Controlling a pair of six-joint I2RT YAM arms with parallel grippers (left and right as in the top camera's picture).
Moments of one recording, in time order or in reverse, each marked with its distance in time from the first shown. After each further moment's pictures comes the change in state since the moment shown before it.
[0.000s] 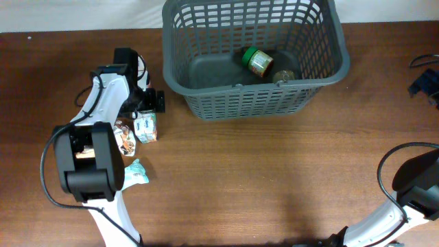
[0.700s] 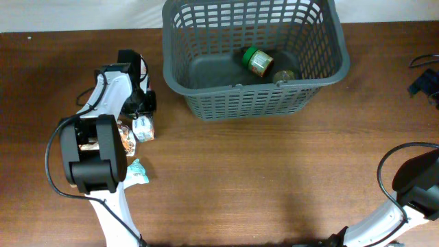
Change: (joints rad) left arm 0.000 0.080 0.074 -0.069 -0.064 -0.019; right arm 0.000 0.000 0.000 0.000 0.000 0.000
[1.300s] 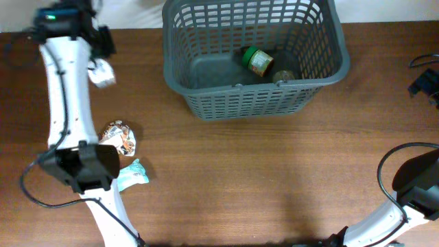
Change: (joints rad) left arm 0.094 0.016 0.953 -0.474 -0.174 -0.131; right arm 0.000 0.000 0.000 0.000 0.000 0.000
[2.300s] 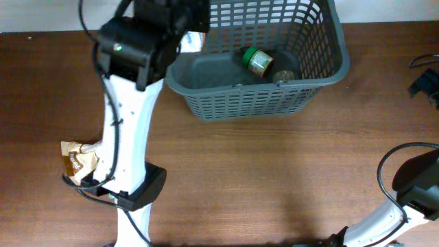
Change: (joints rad) left arm -0.548 -0.062 0.328 0.132 -0.001 0.026; right arm 0.000 0.000 0.000 0.000 0.000 0.000
